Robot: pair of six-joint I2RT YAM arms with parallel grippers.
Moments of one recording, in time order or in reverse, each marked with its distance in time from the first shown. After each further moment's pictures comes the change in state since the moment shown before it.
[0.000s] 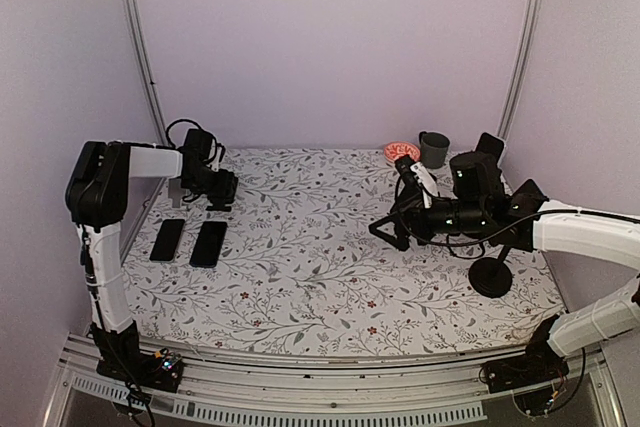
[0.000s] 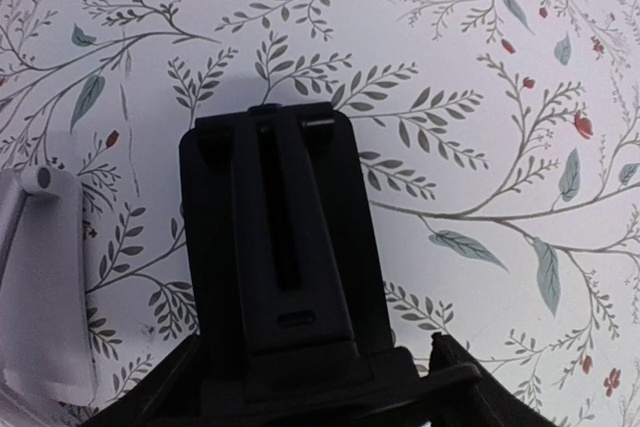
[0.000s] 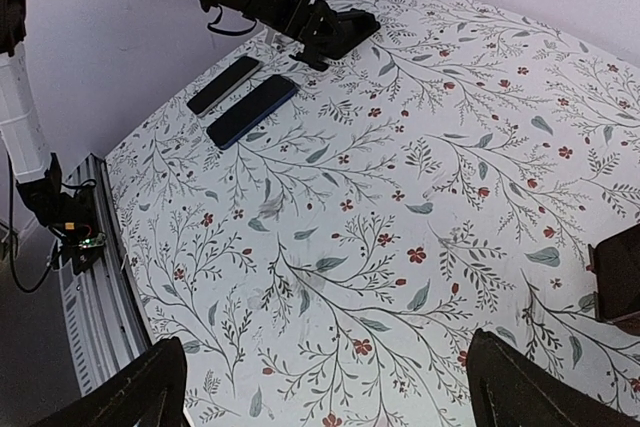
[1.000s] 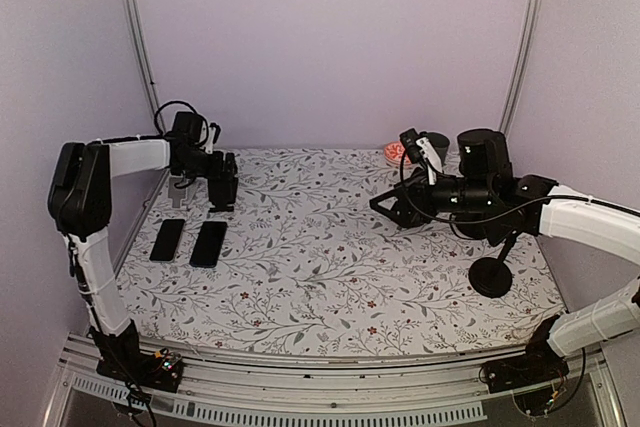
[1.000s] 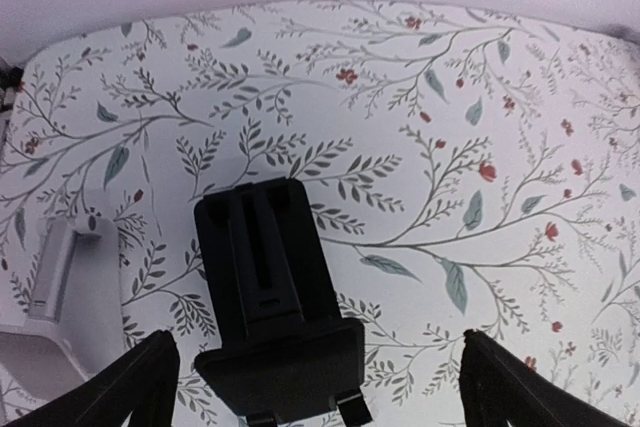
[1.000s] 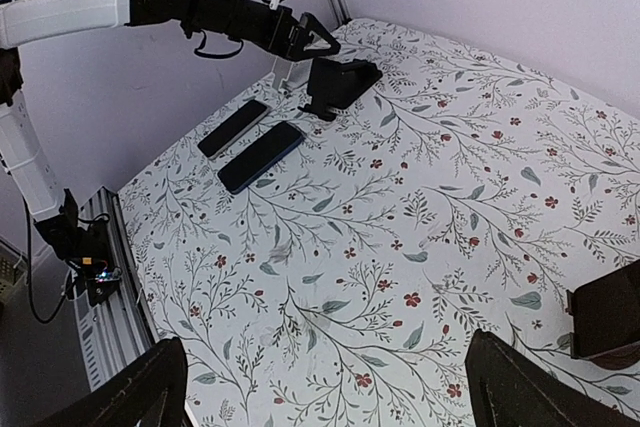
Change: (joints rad) left arm 0.002 -0.145 -0.008 -0.021 0.079 -0.004; right arm -0.026 -0.006 0.123 -0.061 -0.014 0.006
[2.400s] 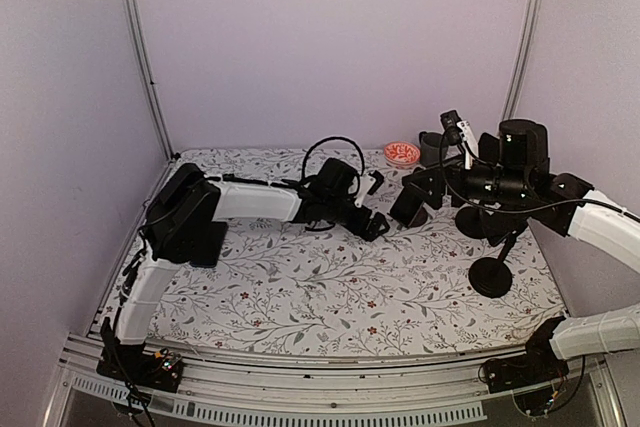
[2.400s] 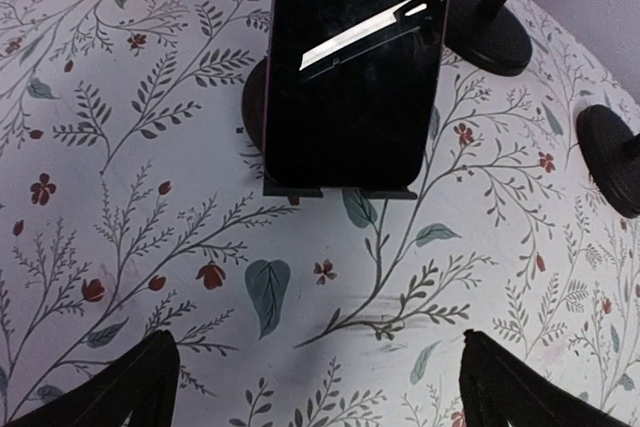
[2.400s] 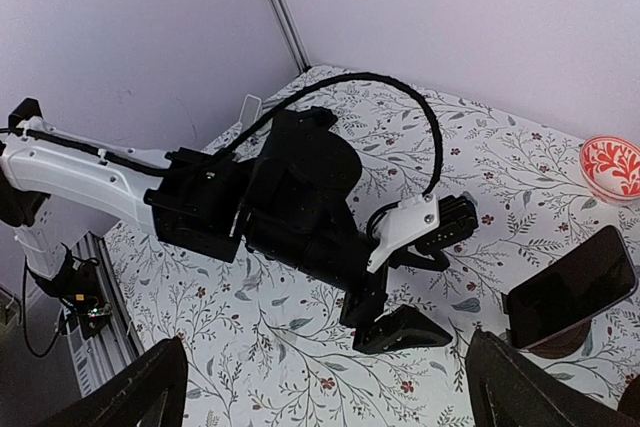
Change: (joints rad) left arm -0.676 0.409 0.337 0.193 0.131 -0.035; right arm -0.130 -0.166 -0.015 -0.064 -0.012 0.006
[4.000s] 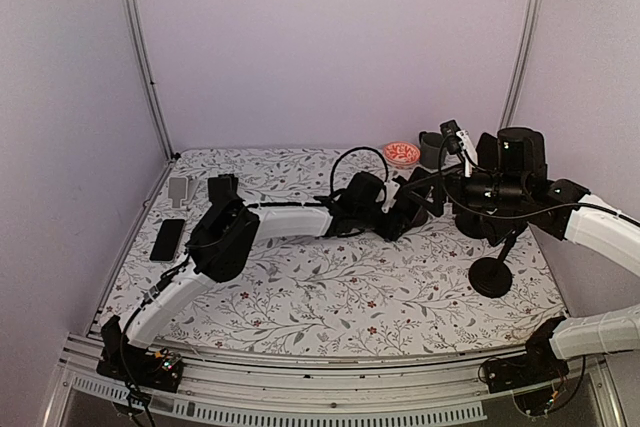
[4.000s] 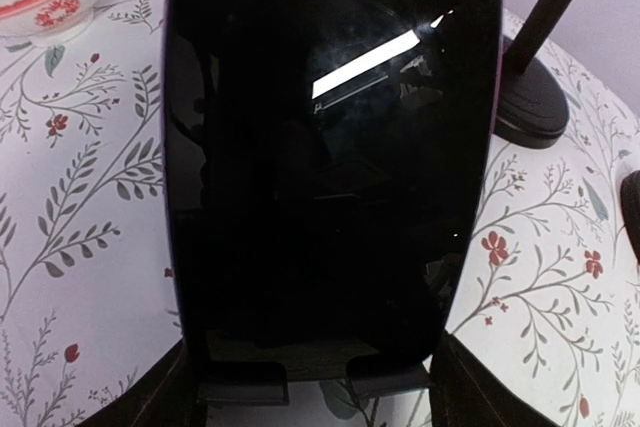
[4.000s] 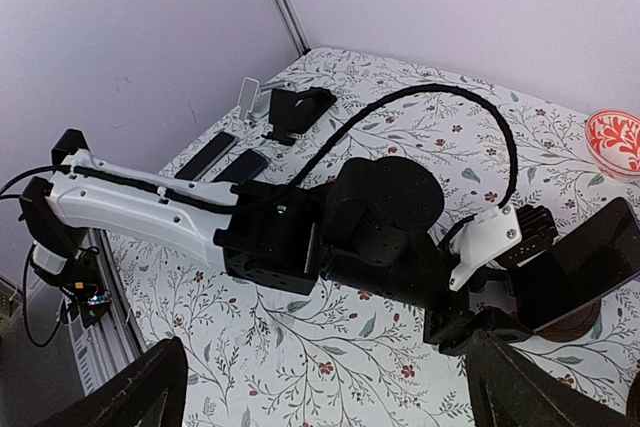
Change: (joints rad) left arm -0.062 0.365 0.446 0.045 -0.062 -0.037; right arm -0.035 0.002 -0.054 0.017 -0.050 0.000
